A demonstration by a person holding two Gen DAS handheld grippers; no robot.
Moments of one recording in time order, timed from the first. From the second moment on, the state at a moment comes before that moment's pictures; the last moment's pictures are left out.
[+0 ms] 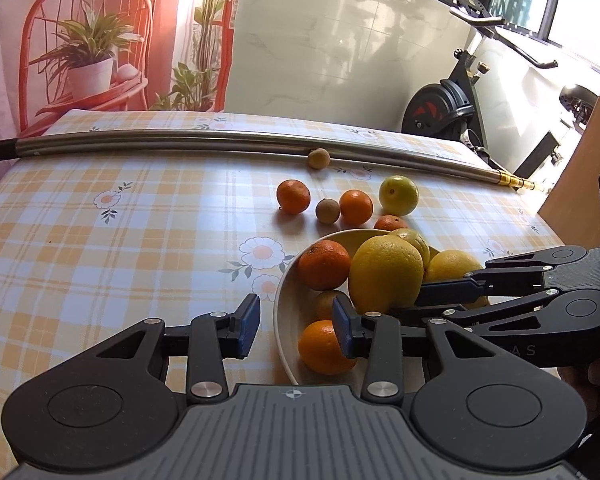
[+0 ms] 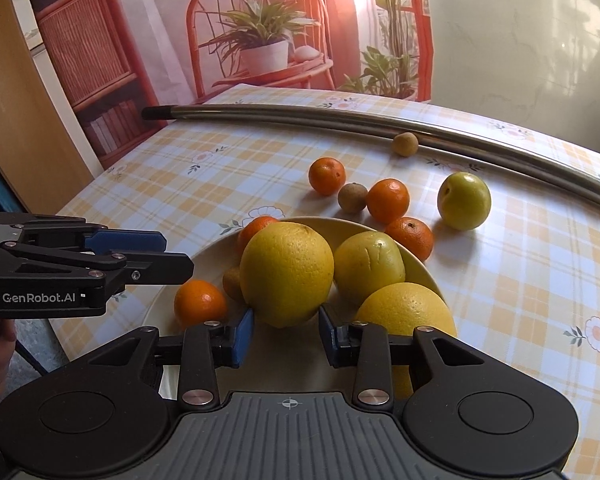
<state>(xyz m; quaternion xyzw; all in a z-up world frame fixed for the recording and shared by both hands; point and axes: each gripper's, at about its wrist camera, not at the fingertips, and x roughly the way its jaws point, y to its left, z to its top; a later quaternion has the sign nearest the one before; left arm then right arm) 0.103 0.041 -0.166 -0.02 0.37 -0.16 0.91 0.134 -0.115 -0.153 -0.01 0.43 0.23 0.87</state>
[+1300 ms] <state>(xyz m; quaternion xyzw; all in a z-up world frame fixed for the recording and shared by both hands) 0.157 0.056 -0.115 -0.05 0.33 -0.13 0.93 0.187 -0.217 -0.112 0.07 0.34 0.14 0.93</state>
